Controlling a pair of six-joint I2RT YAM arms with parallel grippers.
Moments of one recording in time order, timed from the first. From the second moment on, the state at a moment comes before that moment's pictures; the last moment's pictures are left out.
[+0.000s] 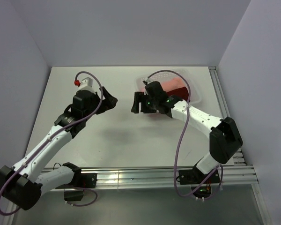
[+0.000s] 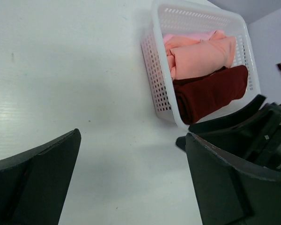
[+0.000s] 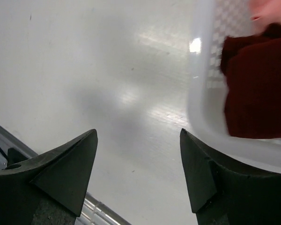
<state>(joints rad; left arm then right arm) -0.49 1.10 0.93 -0.27 -0.09 -0.71 0.62 1.54 1.19 -0.37 -0.10 0.56</state>
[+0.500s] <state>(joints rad) -0.49 0.99 0.82 -0.31 -0.16 -0.73 0.65 1.77 1.23 -0.34 -0.06 0.60</state>
